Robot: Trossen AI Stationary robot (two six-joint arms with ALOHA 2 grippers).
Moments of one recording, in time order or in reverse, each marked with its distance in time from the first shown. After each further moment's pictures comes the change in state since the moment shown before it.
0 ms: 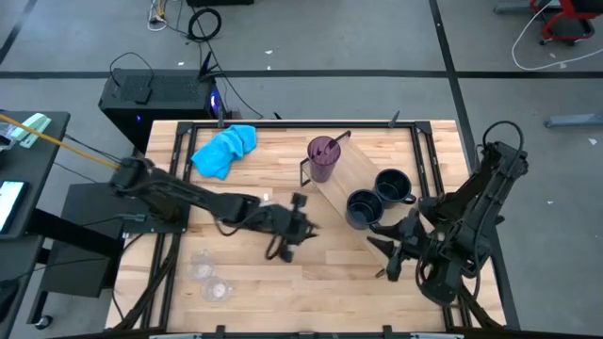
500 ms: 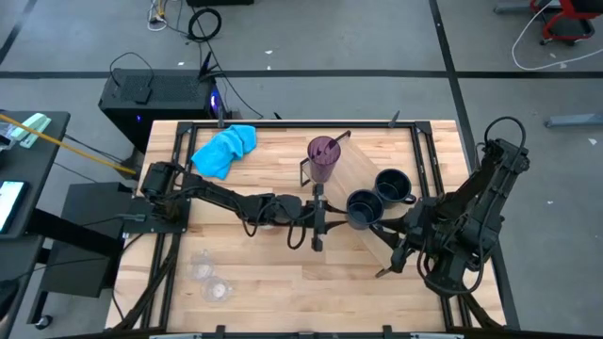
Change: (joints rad) left arm 0.109 0.260 0.001 0.681 0.004 -0.021; right arm 0.000 -0.046 0.014 -0.150 -0.026 0.104
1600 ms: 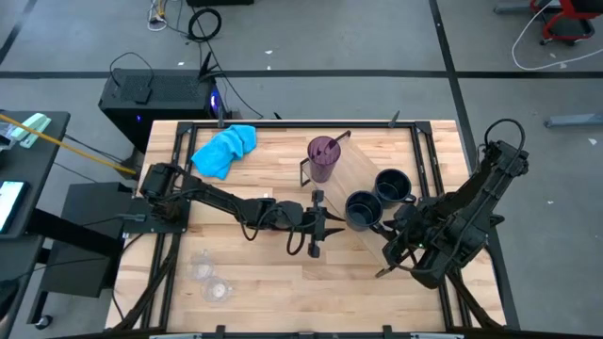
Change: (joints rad) left arm -0.024 0.000 0.000 -0.067 0.000 -0.002; right arm -0.074 0.027 0.000 -0.185 -0.317 0.179
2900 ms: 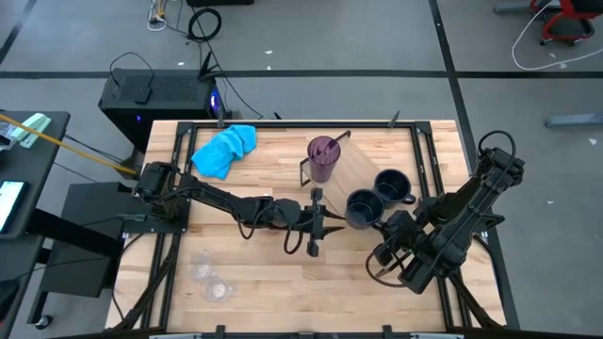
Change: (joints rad) left arm 0.000 -0.034 -0.001 -0.011 0.000 0.025; right arm -0.021 0.109 -0.074 -0.042 -0.006 0.134
